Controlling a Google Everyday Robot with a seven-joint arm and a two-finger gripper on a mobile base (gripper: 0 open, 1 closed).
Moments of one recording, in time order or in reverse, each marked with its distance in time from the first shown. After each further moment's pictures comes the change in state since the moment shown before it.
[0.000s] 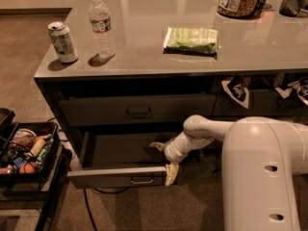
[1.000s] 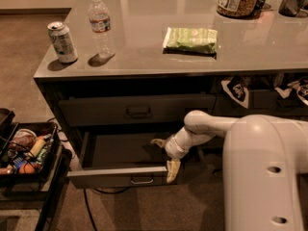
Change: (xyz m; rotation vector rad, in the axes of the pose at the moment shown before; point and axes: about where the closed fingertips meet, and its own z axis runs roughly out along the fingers) arm -0.009 -0.006 -0.013 -0.014 0.012 -0.022
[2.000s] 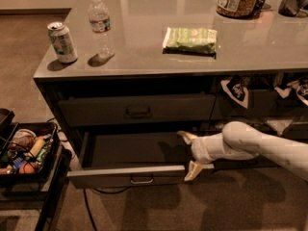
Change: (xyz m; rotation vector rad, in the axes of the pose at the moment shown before) arm 0.011 0.033 -0.105 0.364 0.051 0.027
